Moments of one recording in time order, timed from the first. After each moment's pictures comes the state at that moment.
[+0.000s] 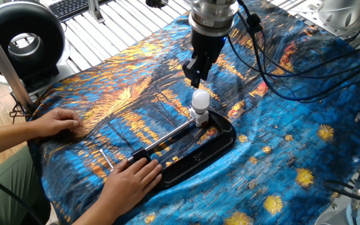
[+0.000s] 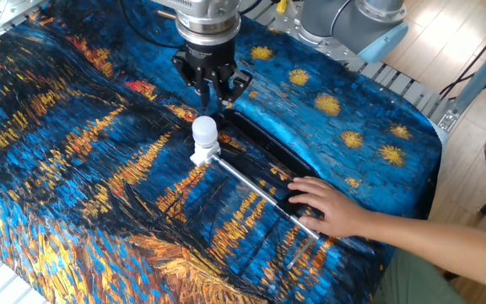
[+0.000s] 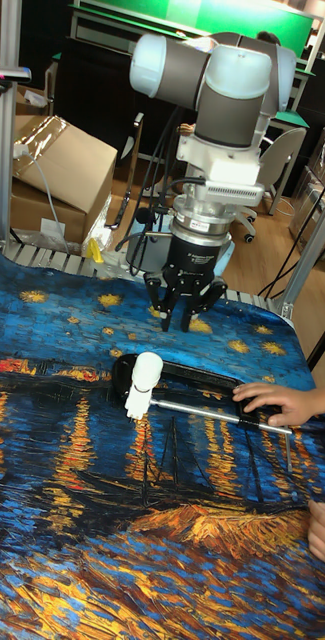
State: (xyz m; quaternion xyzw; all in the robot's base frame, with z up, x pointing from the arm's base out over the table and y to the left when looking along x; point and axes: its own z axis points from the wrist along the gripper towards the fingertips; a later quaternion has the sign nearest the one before) arm 0.472 0.039 0.183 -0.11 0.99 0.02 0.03
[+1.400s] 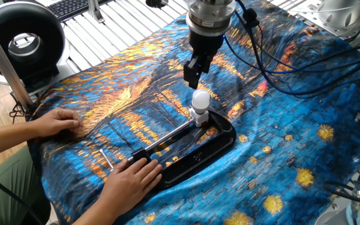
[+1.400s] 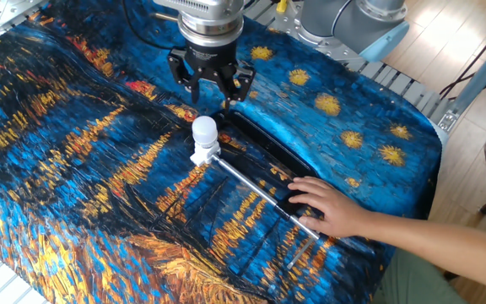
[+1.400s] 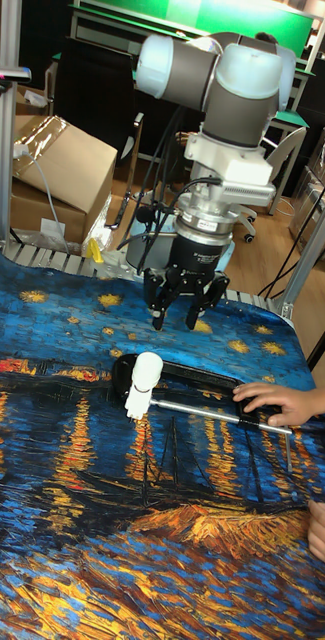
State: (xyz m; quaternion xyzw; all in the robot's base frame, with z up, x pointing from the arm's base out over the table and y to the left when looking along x) arm 0.475 0.029 0.185 -0.18 0.98 0.00 0.03
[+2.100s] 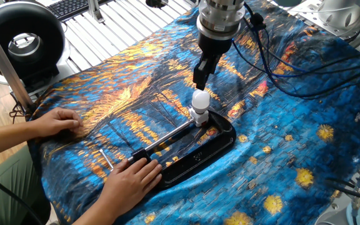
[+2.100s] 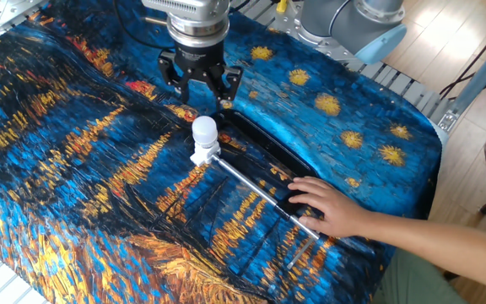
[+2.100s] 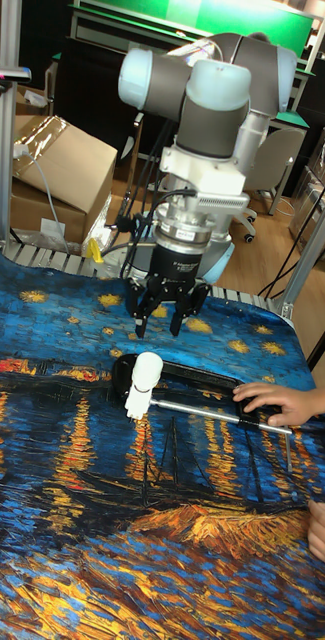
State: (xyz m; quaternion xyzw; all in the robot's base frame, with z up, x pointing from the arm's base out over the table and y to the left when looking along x) arm 0.474 0.013 0.162 -0.19 0.98 0.01 0.04
